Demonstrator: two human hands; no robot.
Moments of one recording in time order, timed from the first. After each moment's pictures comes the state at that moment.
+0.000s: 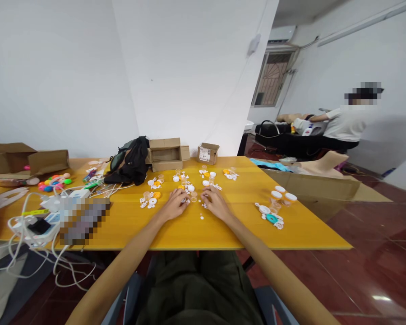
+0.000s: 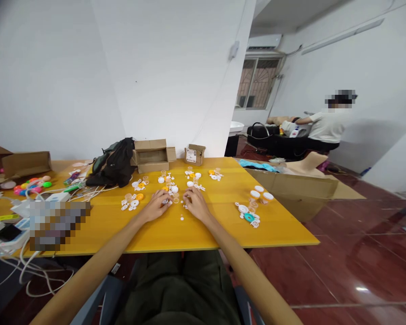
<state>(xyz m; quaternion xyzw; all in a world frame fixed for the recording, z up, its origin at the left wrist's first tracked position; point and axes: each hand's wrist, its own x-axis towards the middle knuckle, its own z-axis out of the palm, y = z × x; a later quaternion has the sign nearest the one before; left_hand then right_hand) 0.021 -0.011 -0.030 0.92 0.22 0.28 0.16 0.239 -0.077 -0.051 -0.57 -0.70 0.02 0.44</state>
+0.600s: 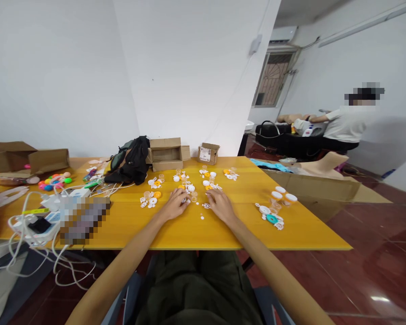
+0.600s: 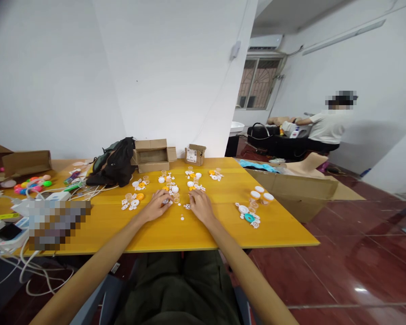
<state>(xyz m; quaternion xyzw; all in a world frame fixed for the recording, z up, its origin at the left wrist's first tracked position) 0.022 -0.014 -0.027 0.92 0.24 0.26 0.17 0.249 -0.086 -0.055 -0.60 -0.67 -0.02 0.43</state>
